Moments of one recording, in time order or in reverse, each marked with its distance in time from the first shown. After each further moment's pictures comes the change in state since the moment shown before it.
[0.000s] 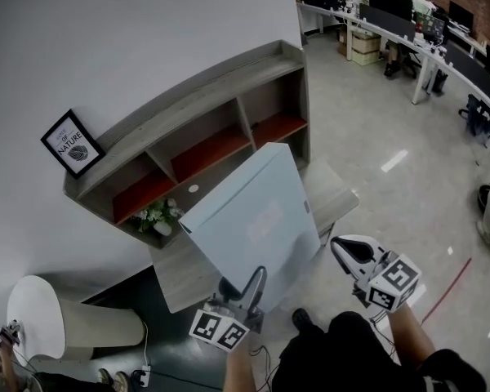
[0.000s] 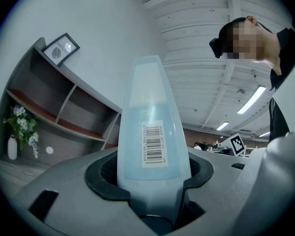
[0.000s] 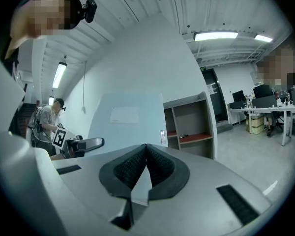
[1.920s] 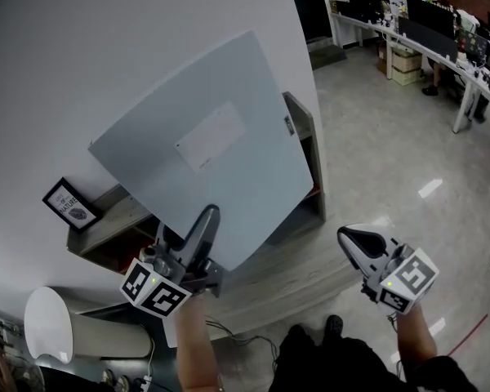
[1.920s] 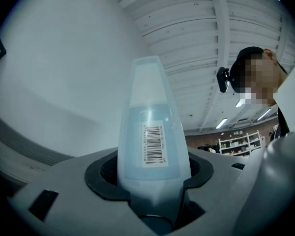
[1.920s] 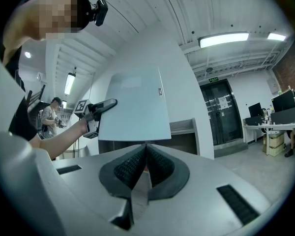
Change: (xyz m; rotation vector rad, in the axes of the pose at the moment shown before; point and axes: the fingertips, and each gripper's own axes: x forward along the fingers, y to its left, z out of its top) left arm 0.297 0.029 0.244 0.230 -0.181 -0.074; right arm 0.098 -0.238 0.147 -0.102 -0.155 0.151
